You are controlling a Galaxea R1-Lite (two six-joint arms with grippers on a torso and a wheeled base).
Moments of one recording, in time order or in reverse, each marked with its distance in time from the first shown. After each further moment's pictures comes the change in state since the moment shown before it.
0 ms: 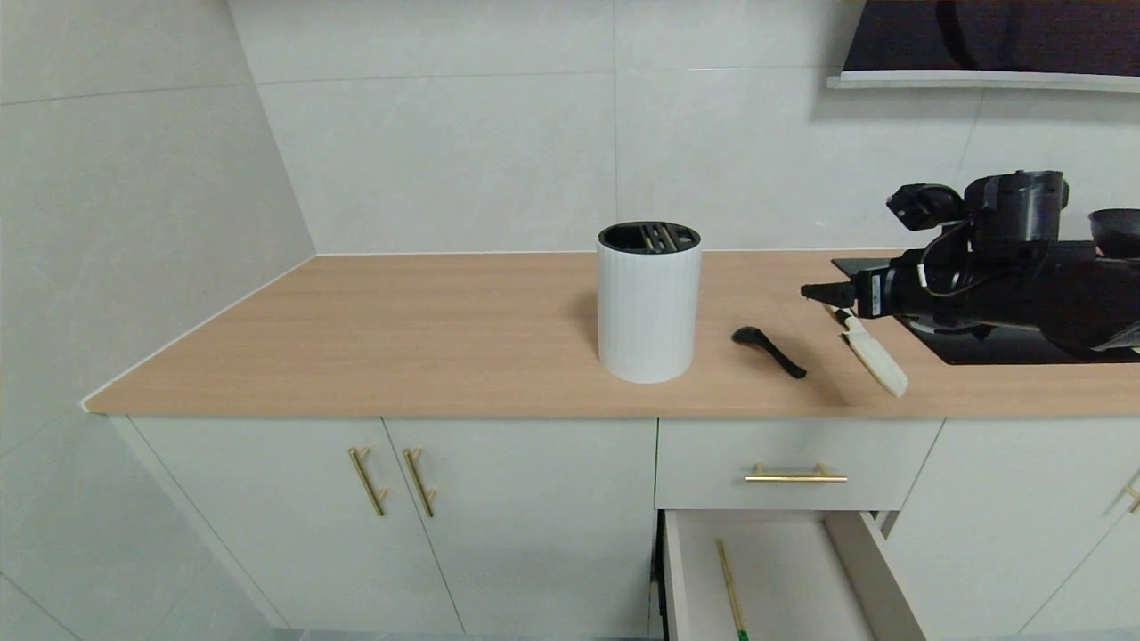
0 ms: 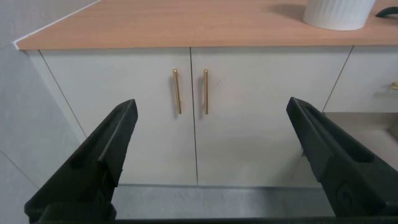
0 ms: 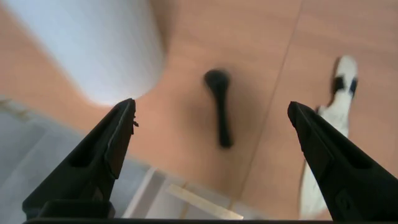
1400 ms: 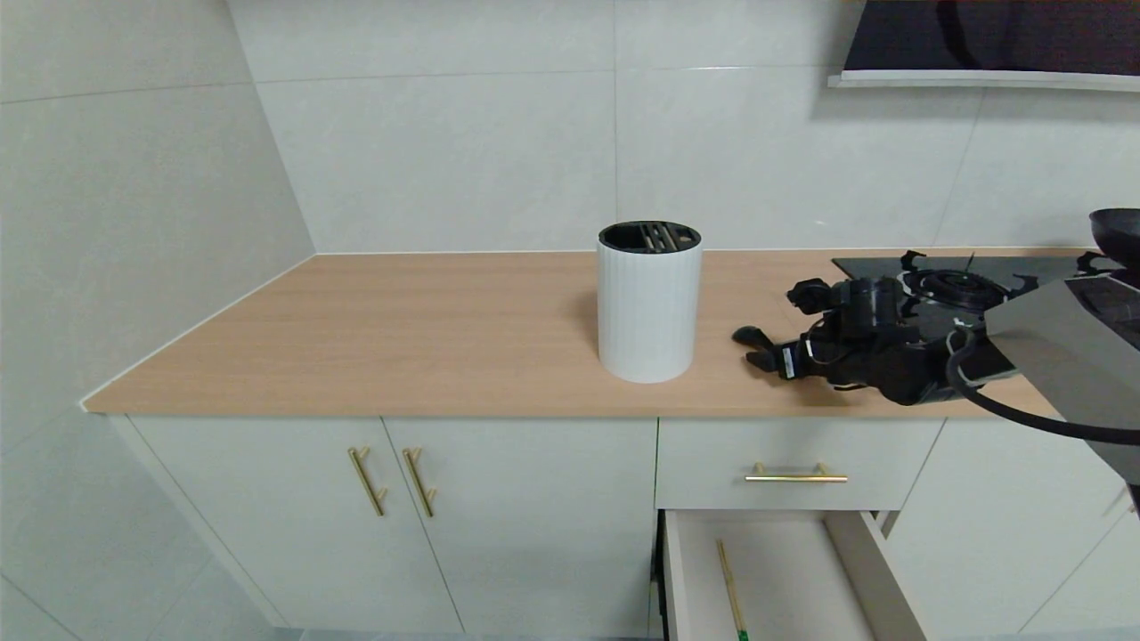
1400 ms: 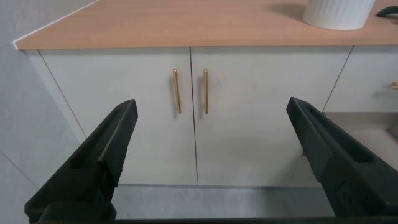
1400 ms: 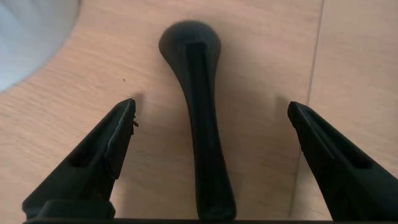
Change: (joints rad) left arm 0.000 0.000 0.000 0.000 0.000 0.000; right arm 0.062 0.434 -0.200 -0.130 -0.176 -0.030
